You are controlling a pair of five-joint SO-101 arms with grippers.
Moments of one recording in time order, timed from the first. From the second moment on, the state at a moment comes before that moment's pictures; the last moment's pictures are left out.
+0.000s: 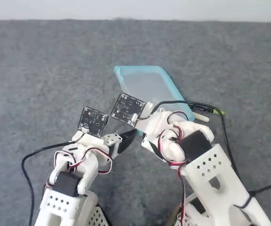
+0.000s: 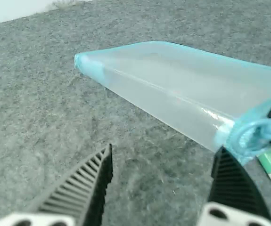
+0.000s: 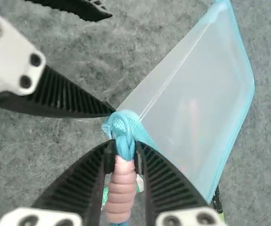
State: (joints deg) left arm 12.0 -85.2 84.1 49.7 1.6; right arm -36.4 -43.3 36.0 71.3 32.6
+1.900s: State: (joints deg) left arm 7.1 -85.1 83.9 45.1 1.2; right arm -46.0 -43.3 43.1 72.1 26.0
